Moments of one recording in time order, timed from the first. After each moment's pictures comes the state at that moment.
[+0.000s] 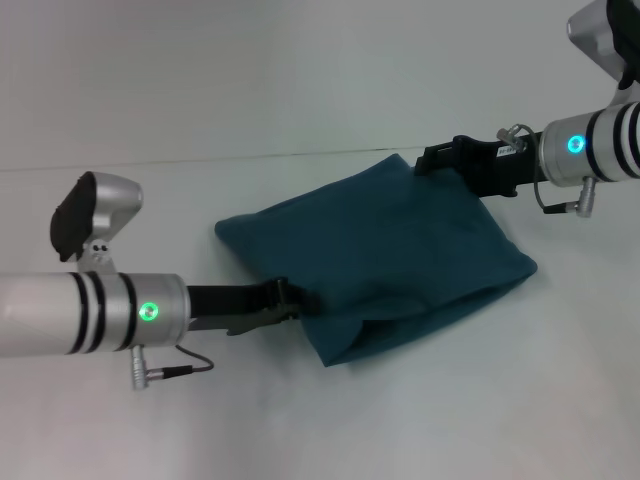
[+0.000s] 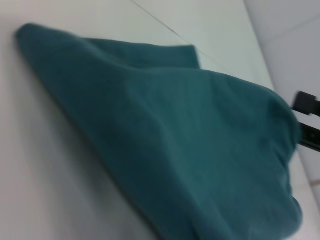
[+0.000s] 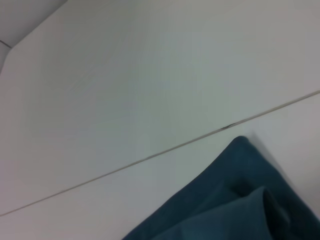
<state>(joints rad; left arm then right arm) -0.76 -2.16 0.90 0.49 2.06 1.08 -2.41 0.93 1.97 -0.75 -0.45 -2.35 -0.89 2.72</state>
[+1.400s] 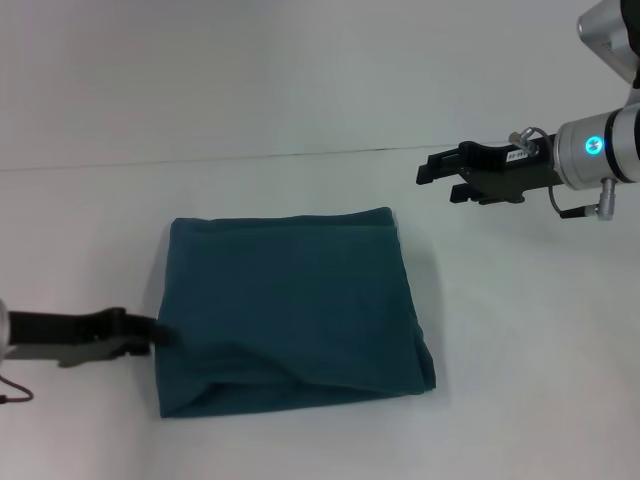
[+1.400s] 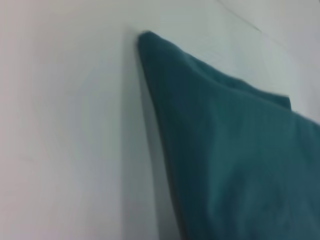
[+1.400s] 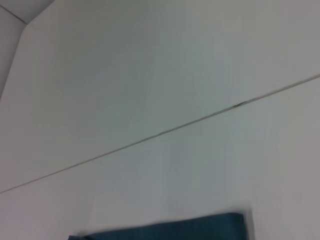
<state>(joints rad) -0.61 -2.05 0.68 0.73 2.38 1.37 -2.49 0.89 1.96 -0.76 -0.53 -2.35 -1.03 2.72</state>
